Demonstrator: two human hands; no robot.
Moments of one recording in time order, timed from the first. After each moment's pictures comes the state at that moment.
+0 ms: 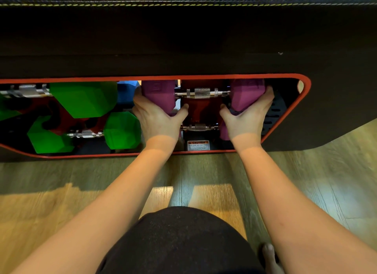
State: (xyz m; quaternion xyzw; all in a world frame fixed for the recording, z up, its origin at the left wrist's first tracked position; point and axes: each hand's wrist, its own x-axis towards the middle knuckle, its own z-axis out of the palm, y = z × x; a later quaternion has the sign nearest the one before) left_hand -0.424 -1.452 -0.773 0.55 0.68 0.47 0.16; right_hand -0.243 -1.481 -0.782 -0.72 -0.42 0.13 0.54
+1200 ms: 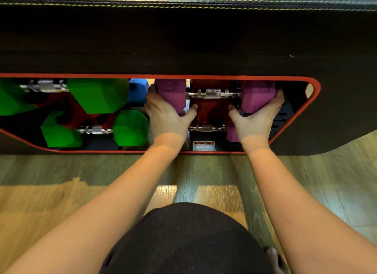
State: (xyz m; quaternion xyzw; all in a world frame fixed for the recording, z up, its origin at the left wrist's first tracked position) left_hand -0.423 -1.454 -0.771 0.57 0.68 0.44 0.14; right_hand -0.241 -1.480 -0.783 -0.71 -0.41 0.15 0.56
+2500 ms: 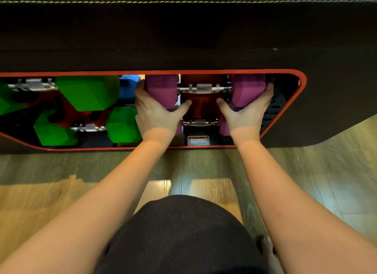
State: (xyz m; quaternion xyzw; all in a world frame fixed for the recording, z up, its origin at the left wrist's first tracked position) left_hand -0.427 -1.461 -0.763 0.55 0.71 0.40 0.17; right_hand -0.244 -1.488 -0.774 -0.74 -0.39 0.19 0.52
